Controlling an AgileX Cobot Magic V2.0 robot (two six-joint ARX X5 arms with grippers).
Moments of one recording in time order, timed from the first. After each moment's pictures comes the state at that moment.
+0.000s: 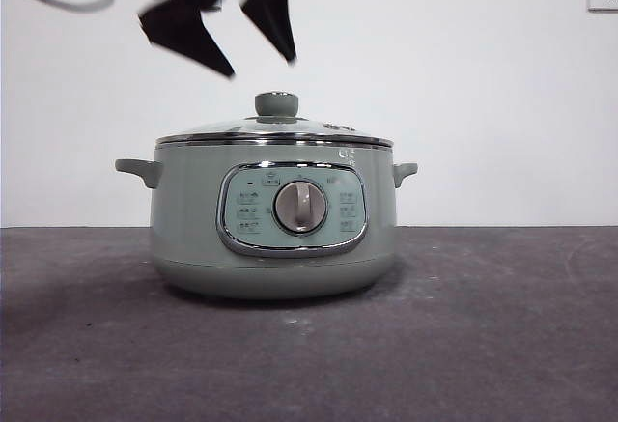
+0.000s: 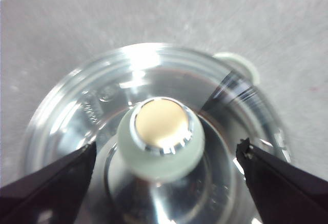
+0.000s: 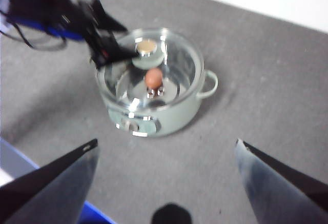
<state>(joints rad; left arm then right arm) -0.51 1.56 1.44 -0.51 0.08 0.02 0.61 1.03 1.79 -1.34 0.02 0.01</state>
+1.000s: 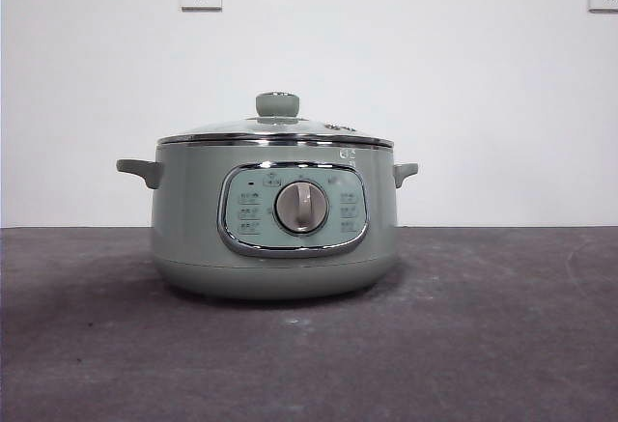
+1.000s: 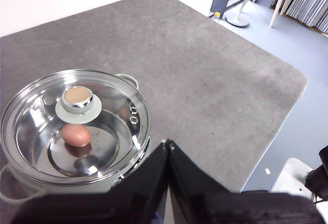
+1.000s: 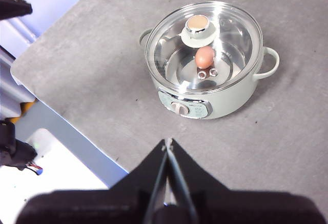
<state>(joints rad) -0.51 1.00 1.44 -0.90 0.34 -0.02 0.61 1.07 1.79 -1.36 -0.18 0.08</state>
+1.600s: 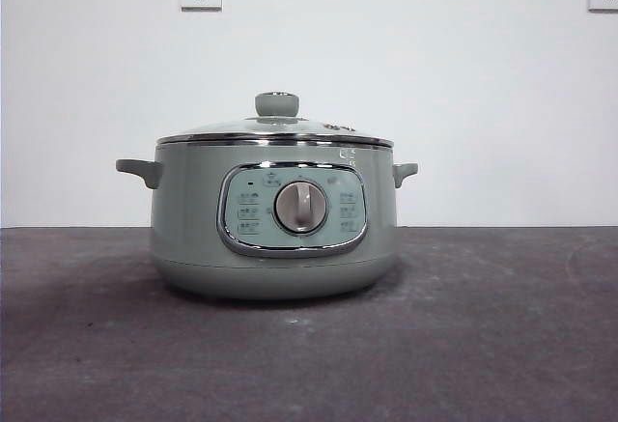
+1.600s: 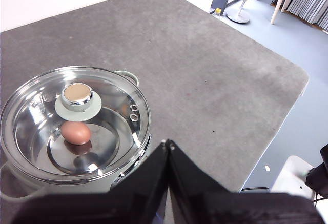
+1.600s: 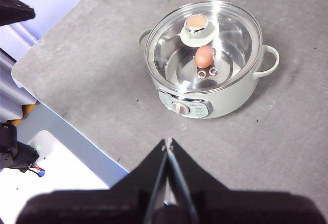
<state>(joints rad) -0.51 1.01 1.44 -0.91 0.34 -0.01 0.61 1.07 1.79 -1.36 -0.18 0.09</state>
